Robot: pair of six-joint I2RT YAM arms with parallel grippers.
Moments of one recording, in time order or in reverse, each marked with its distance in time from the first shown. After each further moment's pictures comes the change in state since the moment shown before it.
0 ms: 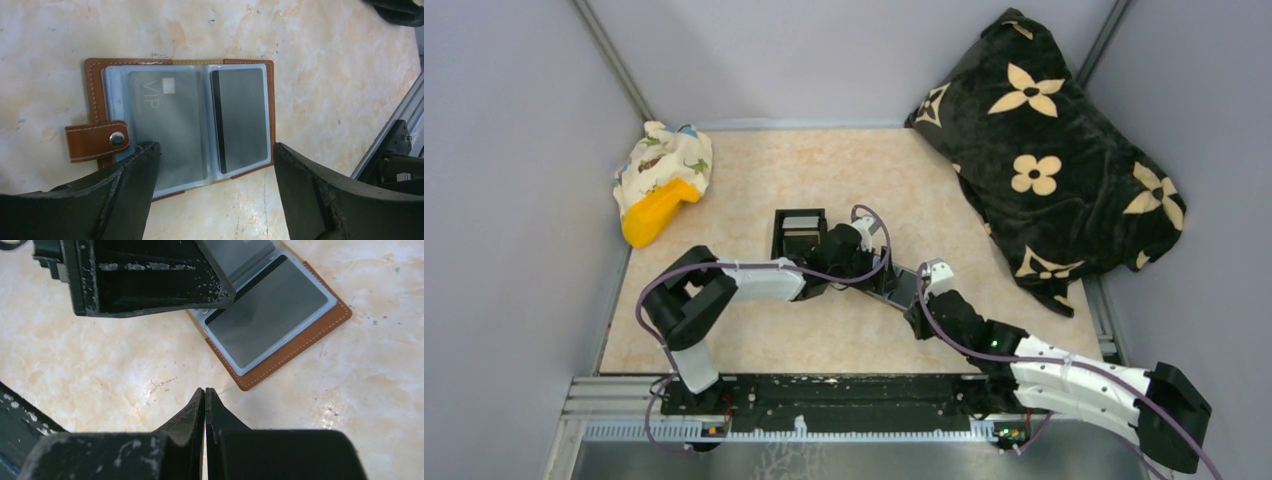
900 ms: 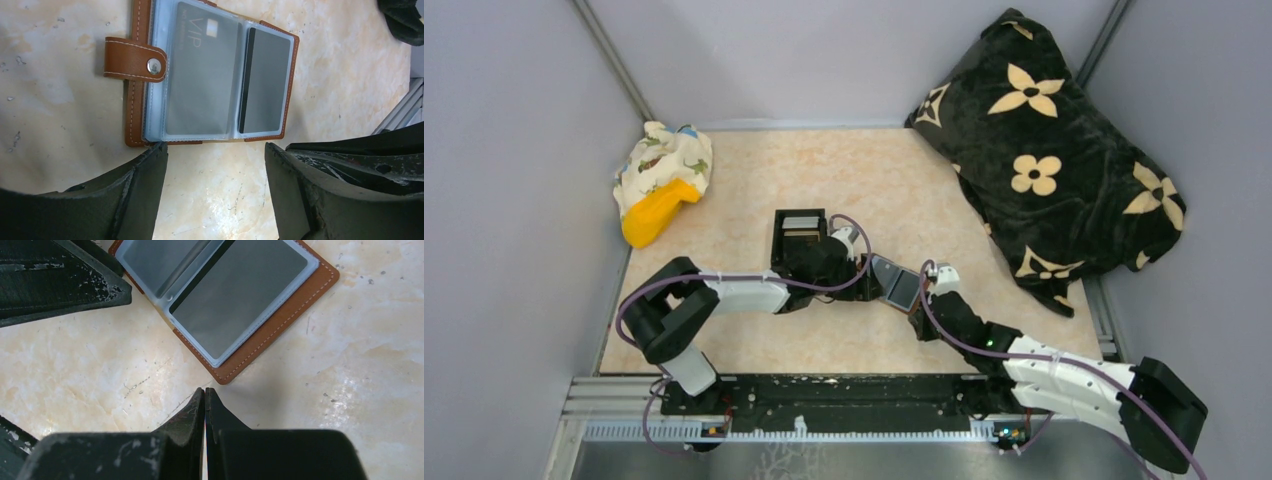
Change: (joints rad) left arm -0.002 -0.096 -0.148 -0.006 -0.066 -0.180; right arm -0.069 0.057 -0.072 0.048 0.010 0.119
